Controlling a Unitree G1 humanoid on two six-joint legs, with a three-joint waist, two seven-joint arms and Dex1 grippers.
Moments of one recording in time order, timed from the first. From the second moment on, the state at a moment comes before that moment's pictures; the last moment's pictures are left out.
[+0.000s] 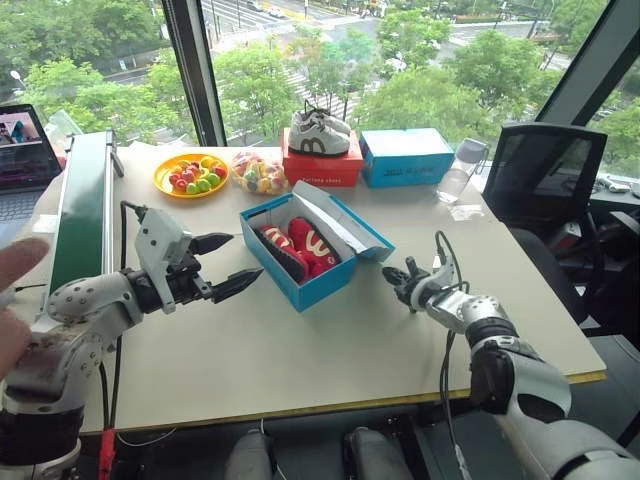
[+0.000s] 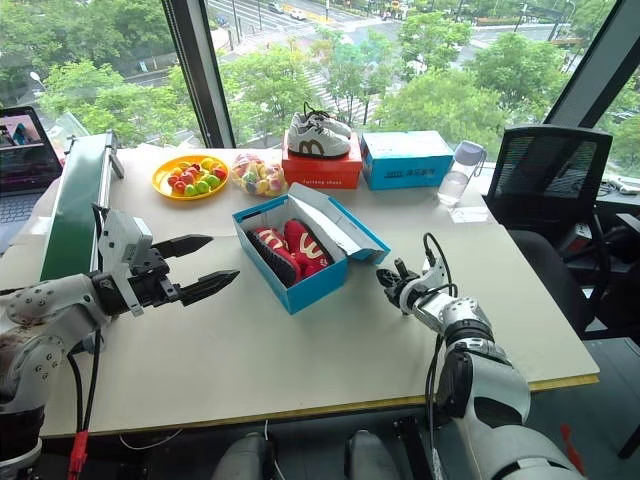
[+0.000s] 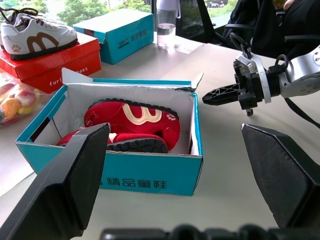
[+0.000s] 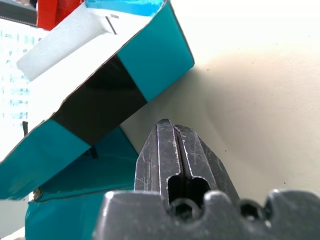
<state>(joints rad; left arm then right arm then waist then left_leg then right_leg) -0.21 0.76 0.24 -0.43 -0.64 0.66 -0.76 -0.89 -0.29 -0.50 1.25 0.70 0.58 0.37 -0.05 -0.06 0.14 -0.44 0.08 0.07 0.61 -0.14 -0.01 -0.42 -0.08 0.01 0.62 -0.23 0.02</state>
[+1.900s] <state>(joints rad) -0.12 0.78 0.33 -0.53 -0.71 0.70 -0.66 -0.99 -0.10 -0.08 0.70 0.40 0.65 0.90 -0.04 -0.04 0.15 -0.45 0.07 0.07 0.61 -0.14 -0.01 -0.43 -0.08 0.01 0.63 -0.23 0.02</state>
